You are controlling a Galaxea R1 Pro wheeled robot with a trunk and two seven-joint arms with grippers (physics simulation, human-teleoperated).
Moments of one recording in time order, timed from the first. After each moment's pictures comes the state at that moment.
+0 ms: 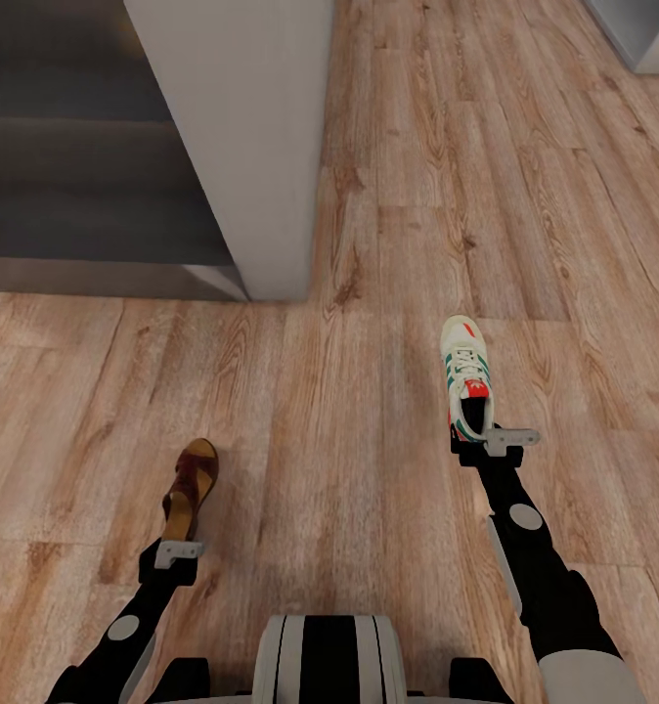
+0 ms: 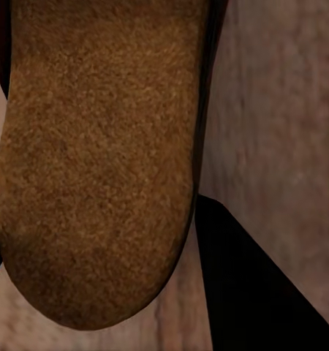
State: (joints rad) left arm -0.45 0.07 0.20 -0.54 -0.22 -0.33 -0.06; right arm -0.50 -0.01 -0.13 -1.21 0.18 0.00 -0.03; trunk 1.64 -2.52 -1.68
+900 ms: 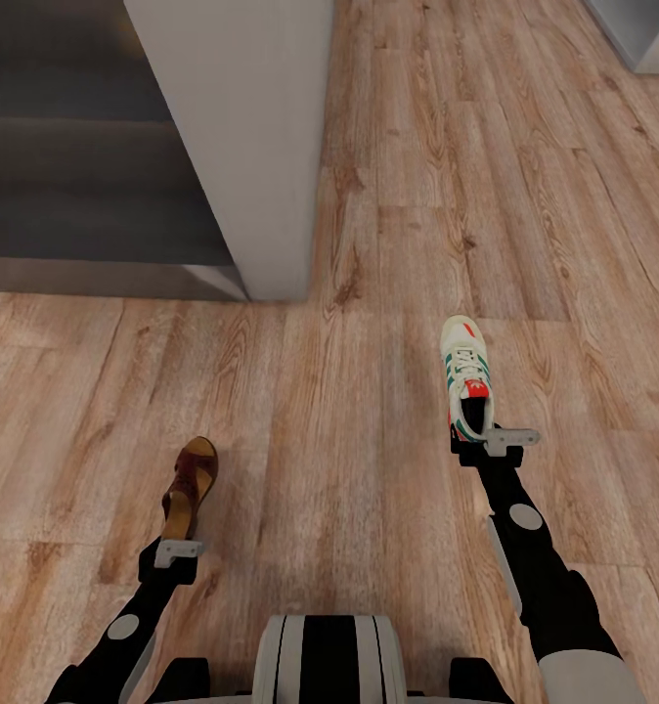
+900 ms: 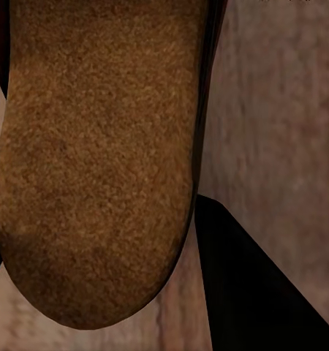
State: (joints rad) left arm -0.45 0.07 0.19 -0.55 -0.22 -0.33 -0.06; right arm -0.50 -0.01 -0.13 -1.21 0.18 0.00 -0.03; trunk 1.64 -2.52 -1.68
